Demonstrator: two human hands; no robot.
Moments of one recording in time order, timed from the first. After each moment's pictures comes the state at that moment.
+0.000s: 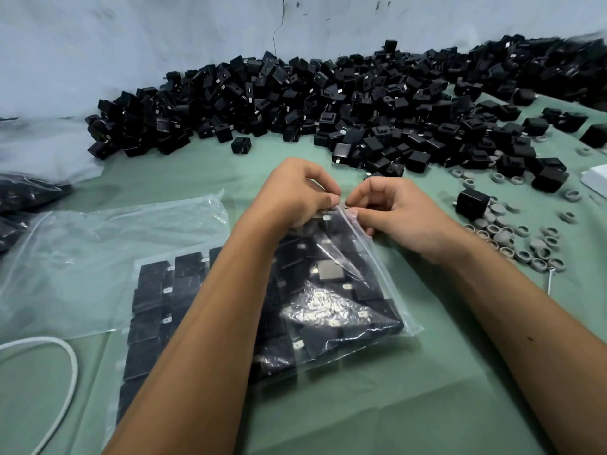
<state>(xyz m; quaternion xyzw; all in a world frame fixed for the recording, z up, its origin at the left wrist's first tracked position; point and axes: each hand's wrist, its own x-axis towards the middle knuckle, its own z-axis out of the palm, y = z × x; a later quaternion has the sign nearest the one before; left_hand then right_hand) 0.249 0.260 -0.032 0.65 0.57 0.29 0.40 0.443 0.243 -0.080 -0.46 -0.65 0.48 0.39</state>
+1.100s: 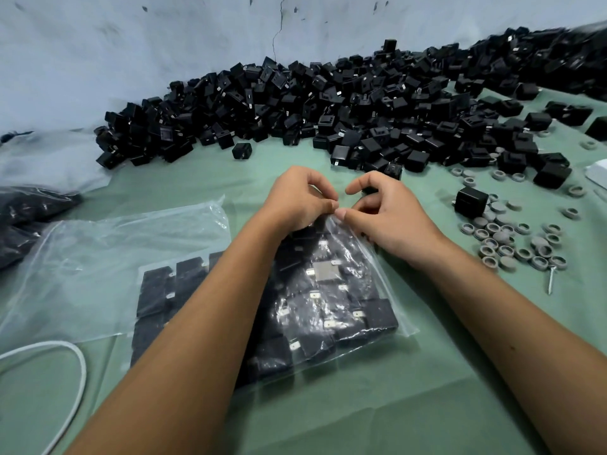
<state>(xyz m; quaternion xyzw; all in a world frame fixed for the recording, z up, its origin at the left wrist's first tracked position) 0.255 0.287 -0.056 0.69 0.59 0.27 0.34 0.428 0.237 -0.081 -0.53 -0.64 0.36 0.42</state>
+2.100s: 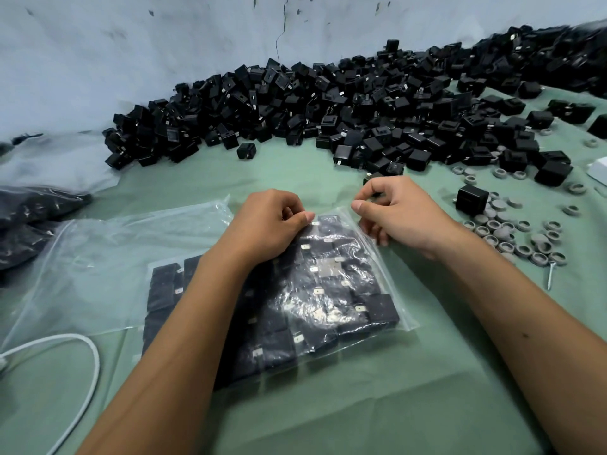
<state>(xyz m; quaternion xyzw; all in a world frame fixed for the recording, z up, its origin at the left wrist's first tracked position) 0.210 0.240 -0.048 0.75 0.60 0.20 0.20 0.438 0.240 -0.073 -0.55 -0.63 0.41 0.38</state>
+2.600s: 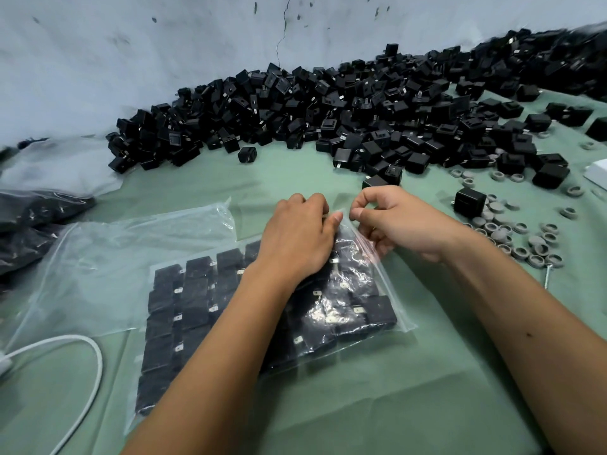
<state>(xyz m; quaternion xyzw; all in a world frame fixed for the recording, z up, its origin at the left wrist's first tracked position) 0.255 0.224 -0.059 0.77 0.61 0.16 0.09 0.436 0.230 -0.060 -0.53 -0.61 0.50 0.31</state>
